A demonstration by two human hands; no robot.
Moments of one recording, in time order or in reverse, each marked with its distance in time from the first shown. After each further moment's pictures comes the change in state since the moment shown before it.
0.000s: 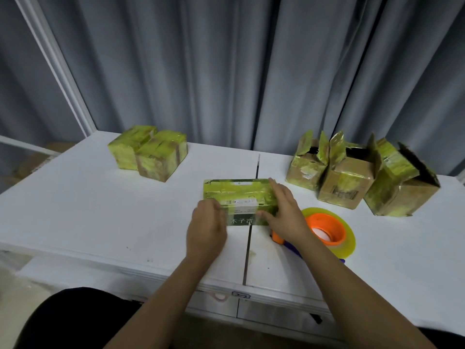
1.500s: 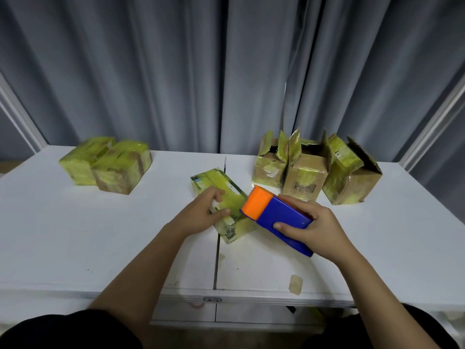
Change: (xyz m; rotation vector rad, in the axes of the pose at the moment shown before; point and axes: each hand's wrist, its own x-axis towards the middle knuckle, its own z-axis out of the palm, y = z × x) left_hand 0.062 0.026 0.029 -0.276 -0.705 0.223; right_hand -0.083 0.013 -0.111 0.137 0.094 0.069
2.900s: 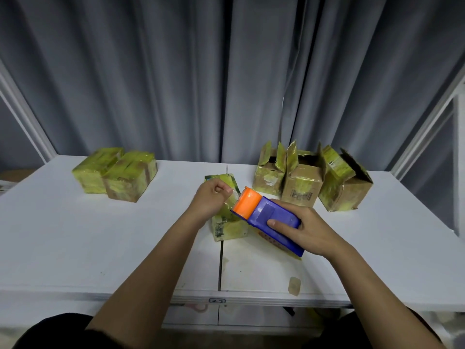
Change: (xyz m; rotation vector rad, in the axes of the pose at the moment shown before) left_hand -0.001 0.086 -0.032 -0.392 0.296 -0.267; right_hand 0.003 -0.039 -0.006 0.010 -0.199 -0.048
